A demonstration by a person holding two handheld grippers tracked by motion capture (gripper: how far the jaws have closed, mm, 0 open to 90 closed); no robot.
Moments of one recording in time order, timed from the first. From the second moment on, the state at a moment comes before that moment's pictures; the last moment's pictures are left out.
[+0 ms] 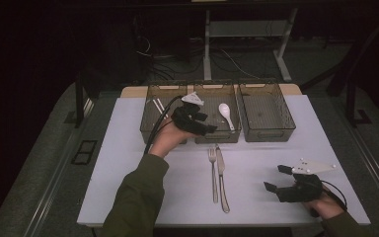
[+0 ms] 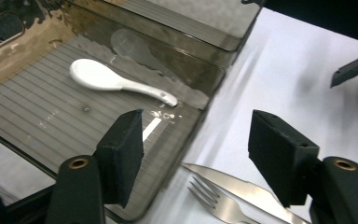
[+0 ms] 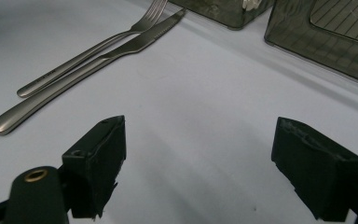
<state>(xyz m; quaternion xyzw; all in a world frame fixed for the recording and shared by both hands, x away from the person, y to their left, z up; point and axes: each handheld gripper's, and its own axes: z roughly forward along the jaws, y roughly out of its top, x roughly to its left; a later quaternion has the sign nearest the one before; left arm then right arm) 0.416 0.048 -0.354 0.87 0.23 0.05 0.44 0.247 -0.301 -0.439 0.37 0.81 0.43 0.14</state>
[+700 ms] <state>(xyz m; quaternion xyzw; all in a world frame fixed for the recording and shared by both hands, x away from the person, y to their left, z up) 0.346 0.061 -0.388 0.87 0.21 0.05 0.43 0.246 -0.302 -0.439 0.38 0.81 0.43 0.14</state>
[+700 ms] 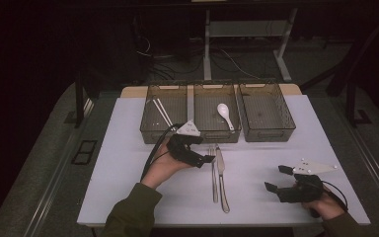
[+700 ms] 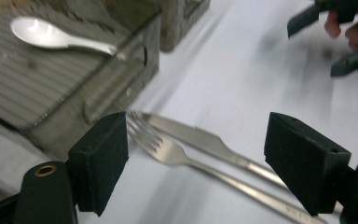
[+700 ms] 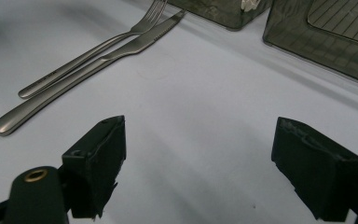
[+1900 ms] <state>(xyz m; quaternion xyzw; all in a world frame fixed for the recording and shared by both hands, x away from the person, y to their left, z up) 0.273 0.142 -0.434 0.85 0.27 0.09 0.44 0.249 -0.252 -0.420 0.31 0.85 0.43 0.06</state>
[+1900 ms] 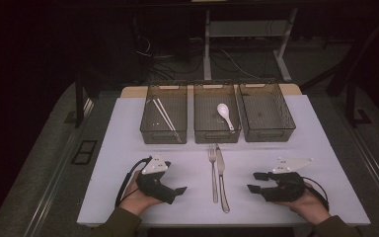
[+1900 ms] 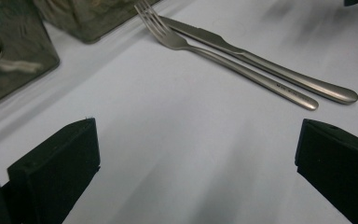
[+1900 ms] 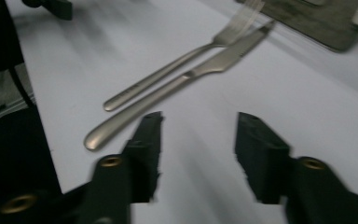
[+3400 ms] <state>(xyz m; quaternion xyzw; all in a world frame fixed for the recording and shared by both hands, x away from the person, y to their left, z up) 0.273 0.146 -0.437 0.85 0.26 0.08 0.44 0.253 -0.151 -0.439 0.21 0.92 0.33 0.04</state>
